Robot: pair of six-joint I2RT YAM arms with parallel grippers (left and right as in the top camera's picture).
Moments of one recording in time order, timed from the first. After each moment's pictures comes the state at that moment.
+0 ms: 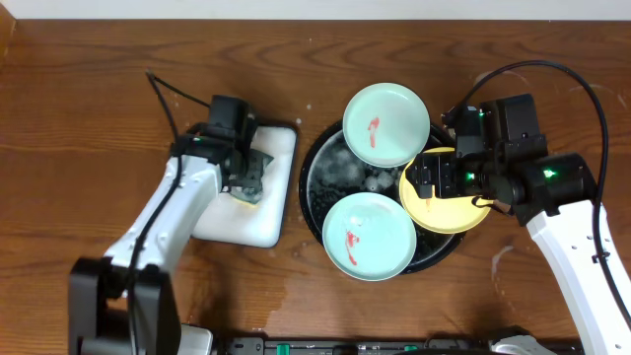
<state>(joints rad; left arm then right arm) -0.19 1.58 1.09 -0.74 -0.04 -0.07 0.24 1.30 1.24 -1.03 -0.28 0.19</state>
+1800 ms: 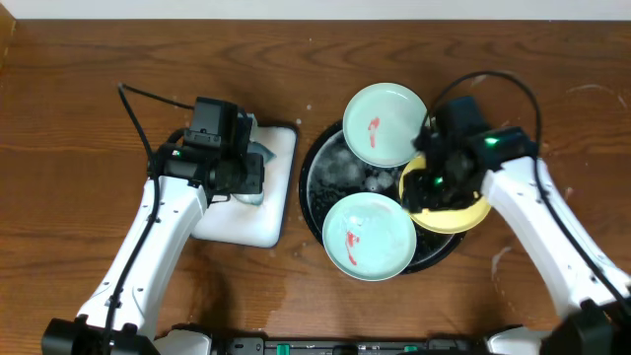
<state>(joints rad) -0.19 1.42 1.11 -0.89 0.14 -0.14 0.32 1.54 1.22 -1.16 -0.23 0.20</state>
